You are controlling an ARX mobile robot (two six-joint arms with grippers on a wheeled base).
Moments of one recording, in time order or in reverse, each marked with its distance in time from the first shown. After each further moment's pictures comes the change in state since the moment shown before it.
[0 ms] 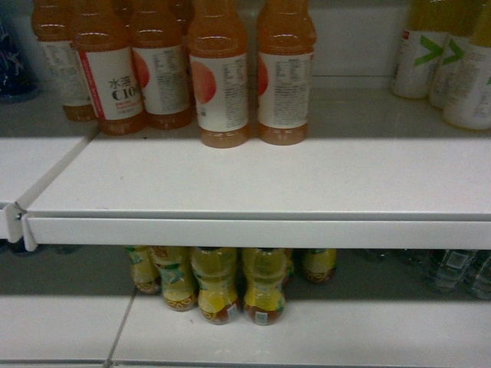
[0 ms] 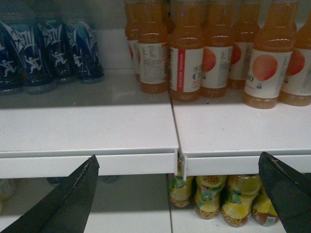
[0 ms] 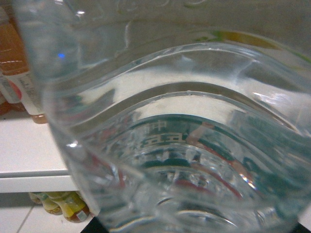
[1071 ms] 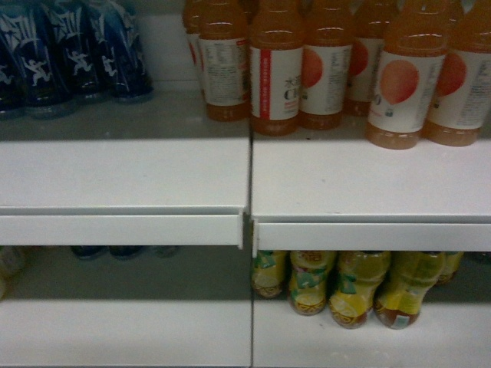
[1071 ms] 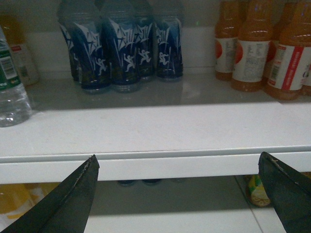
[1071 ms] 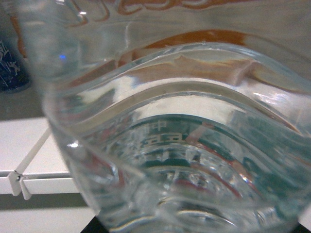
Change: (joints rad) left arm 0.000 0.000 0.000 -0.001 0.000 0.000; right arm 0.000 0.000 0.000 0.003 0.001 0.000
